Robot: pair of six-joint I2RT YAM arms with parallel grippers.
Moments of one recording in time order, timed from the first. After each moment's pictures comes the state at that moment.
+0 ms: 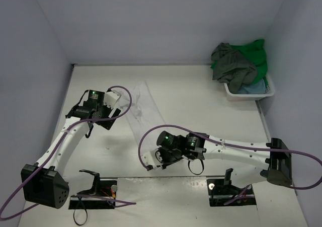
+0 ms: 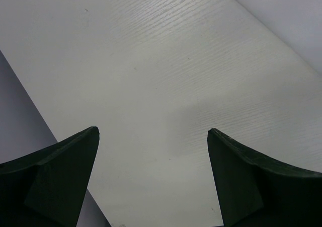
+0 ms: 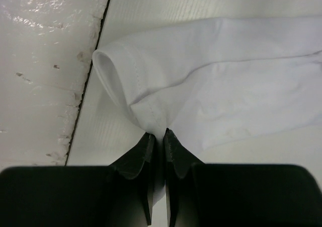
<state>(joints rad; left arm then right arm) -0.21 1.17 1.00 -0.78 -0.11 0.36 1.25 1.32 0.95 -0.67 -0.13 -0.72</state>
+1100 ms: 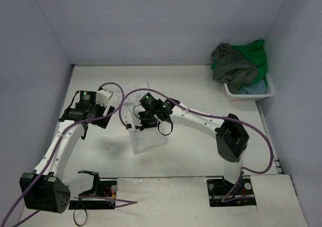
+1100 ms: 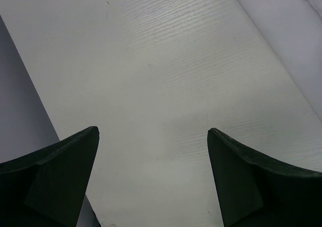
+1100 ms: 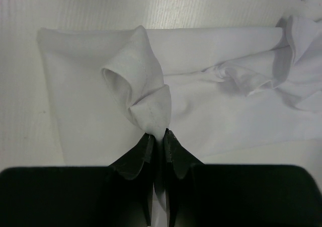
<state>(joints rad) -0.13 1.12 0.98 -0.76 -0.07 0.34 0.94 1.85 1.47 -0.60 -0.27 -0.90</state>
